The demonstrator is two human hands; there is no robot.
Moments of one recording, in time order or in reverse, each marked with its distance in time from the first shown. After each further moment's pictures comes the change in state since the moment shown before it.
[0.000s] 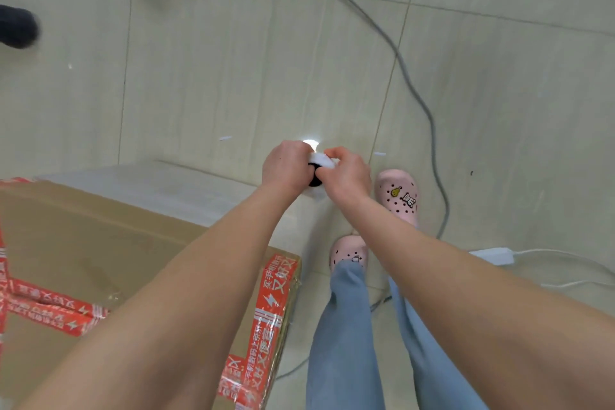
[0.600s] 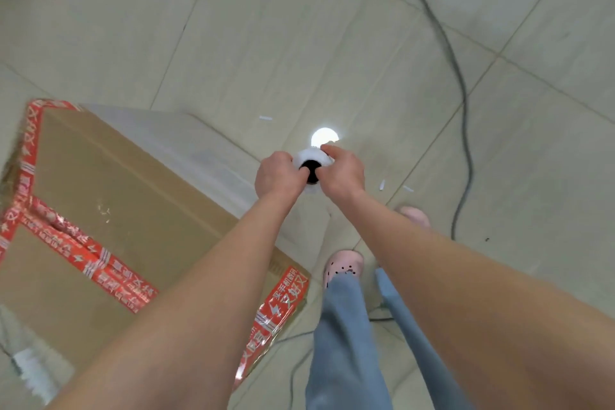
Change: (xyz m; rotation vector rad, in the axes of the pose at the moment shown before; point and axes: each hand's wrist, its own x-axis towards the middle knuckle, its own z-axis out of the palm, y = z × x) left_hand -0.002 -0.067 -0.022 -0.477 0.077 -0.636; right_hand 0.019 -0.078 0.052 -0.216 -0.284 -0.094
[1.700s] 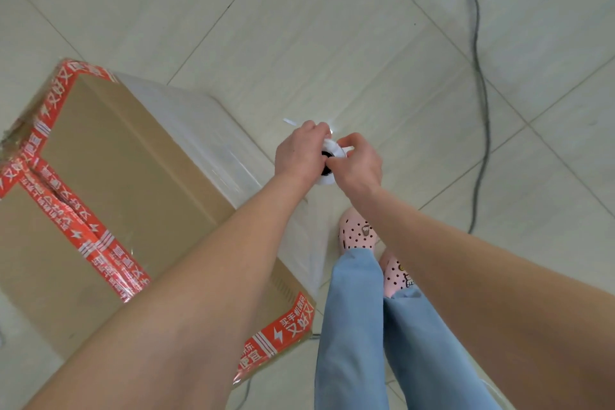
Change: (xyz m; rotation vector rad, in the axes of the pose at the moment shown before) left_hand 0.060 0.002 -0.055 0.024 0.083 0.285; right_hand 0.037 -0.075 0.026 -0.199 0.017 -0.031
